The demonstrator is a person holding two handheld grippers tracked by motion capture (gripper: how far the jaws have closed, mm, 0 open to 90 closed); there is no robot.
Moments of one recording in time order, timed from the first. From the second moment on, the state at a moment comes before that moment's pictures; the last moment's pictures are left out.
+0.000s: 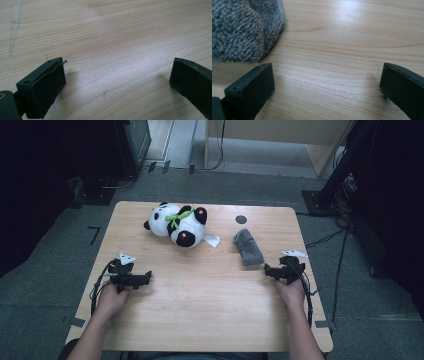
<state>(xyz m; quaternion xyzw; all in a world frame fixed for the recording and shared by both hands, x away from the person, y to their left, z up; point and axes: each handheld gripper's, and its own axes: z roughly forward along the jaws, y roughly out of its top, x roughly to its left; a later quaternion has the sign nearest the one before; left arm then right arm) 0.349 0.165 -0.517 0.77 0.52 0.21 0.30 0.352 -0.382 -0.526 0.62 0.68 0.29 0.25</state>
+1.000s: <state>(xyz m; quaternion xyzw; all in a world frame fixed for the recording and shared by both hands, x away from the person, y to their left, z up) 0.358 0.175 -0.479 0.77 0.49 0.15 0.37 0.352 -0.381 -0.526 0.63 0.68 0.29 0.25</state>
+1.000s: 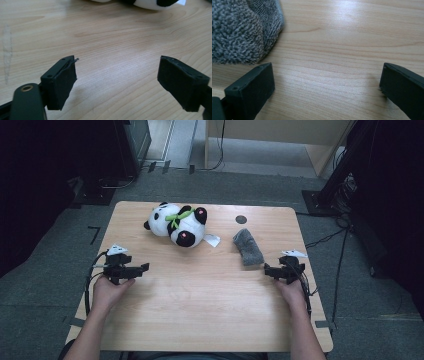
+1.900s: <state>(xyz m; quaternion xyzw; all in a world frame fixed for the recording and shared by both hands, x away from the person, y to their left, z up) 0.401 0.148 -0.447 0.81 0.43 0.13 0.38 0.352 -0.382 -0.524 0.62 0.69 0.30 0.24</state>
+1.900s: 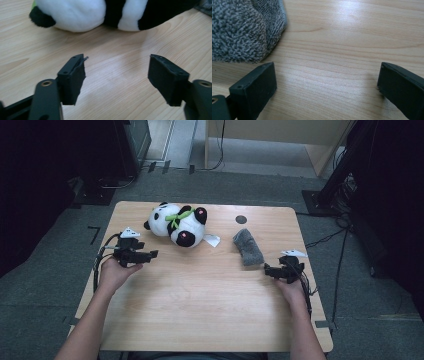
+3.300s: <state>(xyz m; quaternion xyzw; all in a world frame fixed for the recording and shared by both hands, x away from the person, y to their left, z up) 0.485 0.090 -0.387 0.84 0.38 0.12 0.36 0.353 -0.379 -0.525 0.62 0.69 0.30 0.25</state>
